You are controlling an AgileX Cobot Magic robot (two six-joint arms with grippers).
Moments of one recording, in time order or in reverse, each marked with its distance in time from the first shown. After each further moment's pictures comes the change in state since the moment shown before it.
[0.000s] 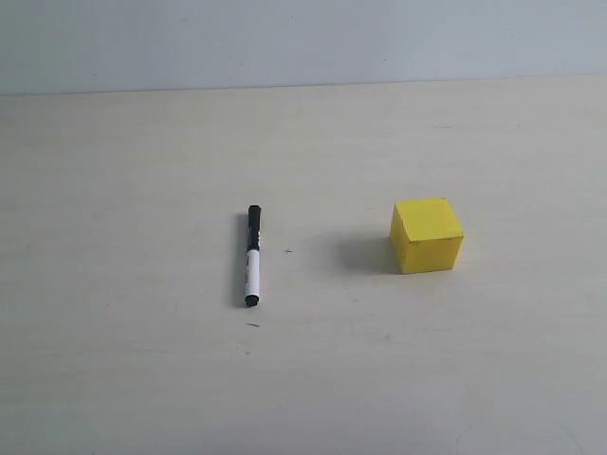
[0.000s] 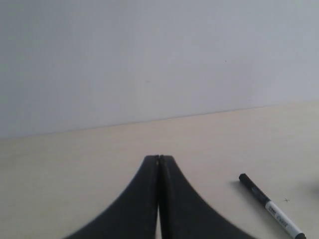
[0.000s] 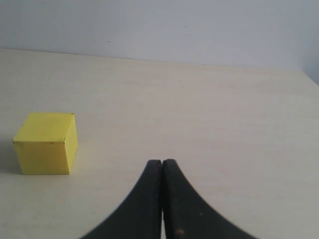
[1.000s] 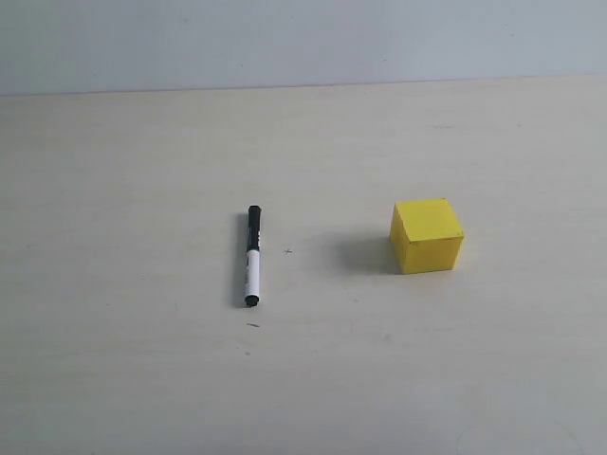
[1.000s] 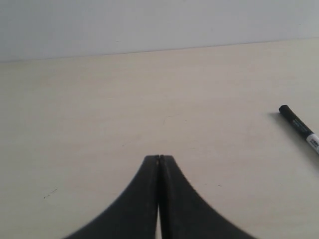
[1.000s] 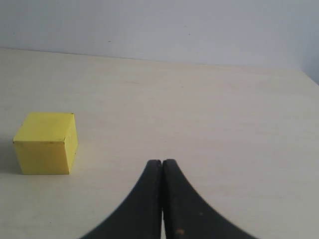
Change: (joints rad) left arm 0.114 0.000 0.036 0.001 0.203 0.003; right arm 0.000 0.000 0.000 0.000 0.000 0.000
